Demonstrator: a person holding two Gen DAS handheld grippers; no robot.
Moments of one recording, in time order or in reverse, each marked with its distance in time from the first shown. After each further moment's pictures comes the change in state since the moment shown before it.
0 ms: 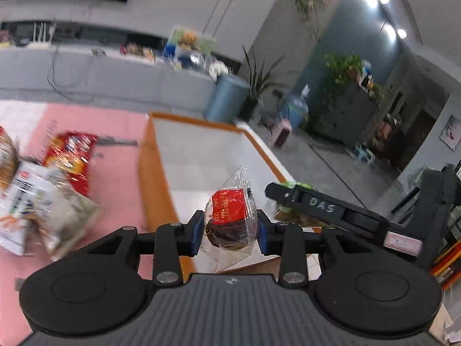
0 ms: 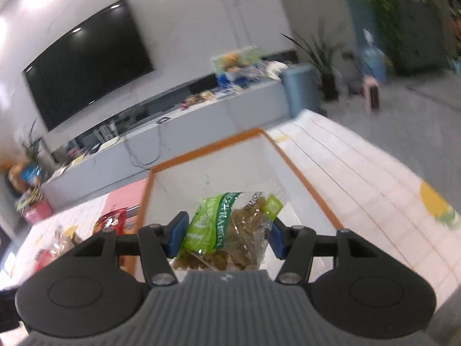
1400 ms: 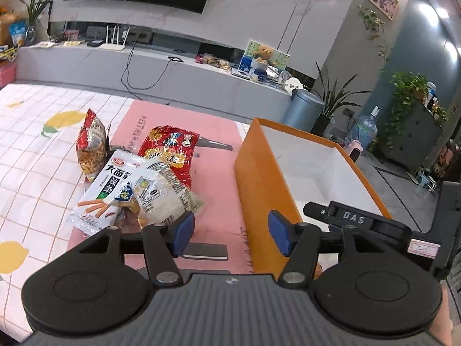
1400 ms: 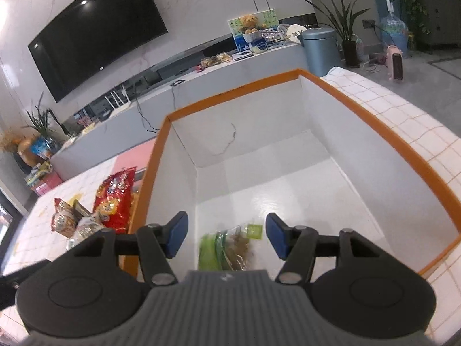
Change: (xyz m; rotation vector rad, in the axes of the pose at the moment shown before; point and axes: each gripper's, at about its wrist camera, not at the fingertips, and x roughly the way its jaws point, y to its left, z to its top) left arm -0.040 0.052 -0.016 -0.099 -0.096 0.281; right arm 0.071 0.033 -0.026 -0.031 0.155 0.100
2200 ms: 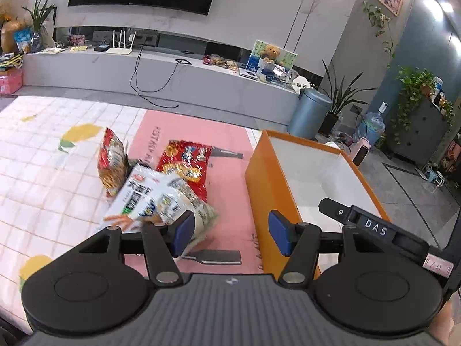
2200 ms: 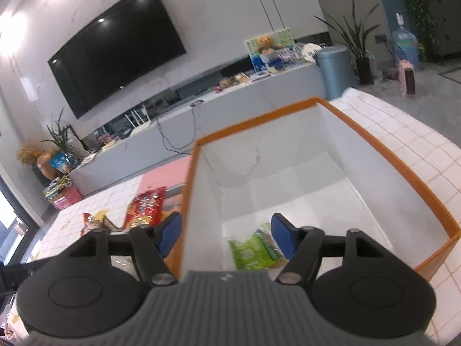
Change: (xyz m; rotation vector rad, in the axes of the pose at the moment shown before) left arm -0.033 0.003 0.029 0.024 0.016 0.048; right arm -0.034 0.025 -0.002 -0.034 -0.100 0.073
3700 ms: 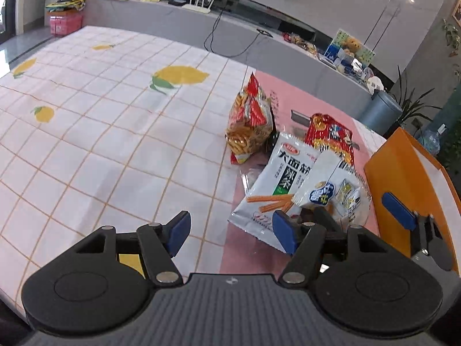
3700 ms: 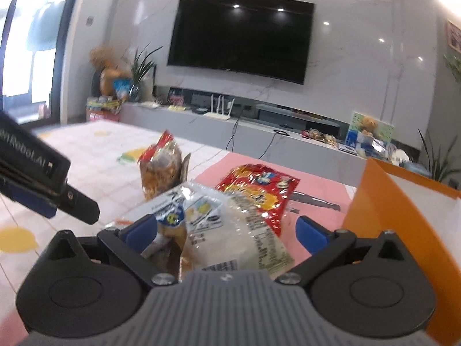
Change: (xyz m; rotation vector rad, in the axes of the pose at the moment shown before) left arm 0.055 0.163 -0.030 -0.214 0.112 0.161; right arm 0.121 0.155 -0.117 -0.687 -0.123 0.104
